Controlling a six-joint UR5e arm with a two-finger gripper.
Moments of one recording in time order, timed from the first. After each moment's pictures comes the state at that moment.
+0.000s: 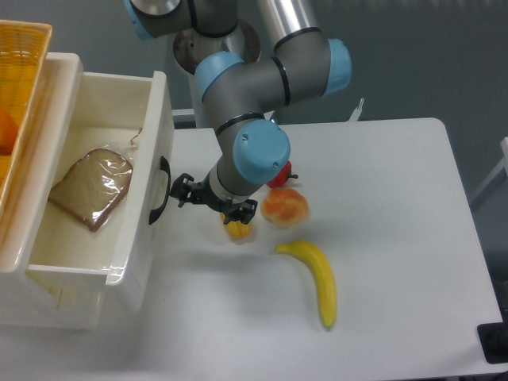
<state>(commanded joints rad) 2.35 -1.89 -1.62 -1.45 1.28 0.62</state>
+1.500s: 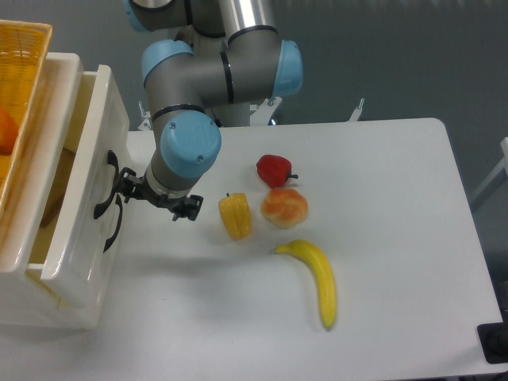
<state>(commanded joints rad) 2.21 -1.87 -1.61 -1.45 1.25 0.49</state>
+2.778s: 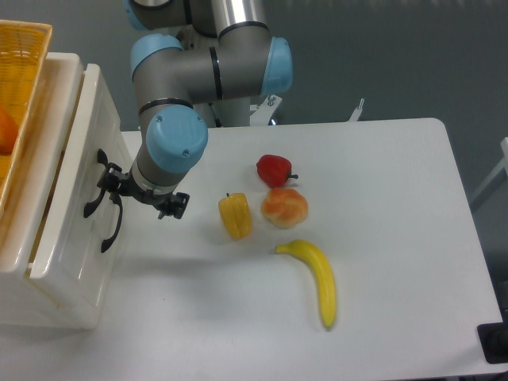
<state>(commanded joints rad) 2.20 -1.86 -1.60 -1.45 1.22 0.49</state>
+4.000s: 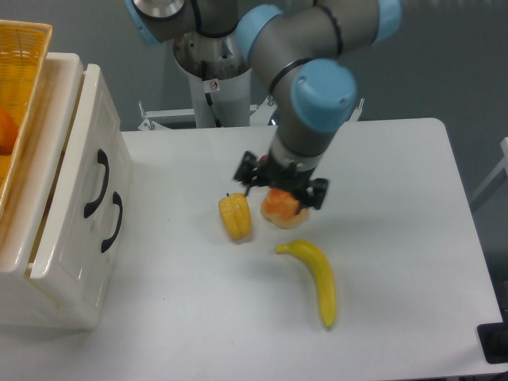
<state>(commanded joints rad) 2.62 -1.79 -1.50 -1.45 1.51 1.05</state>
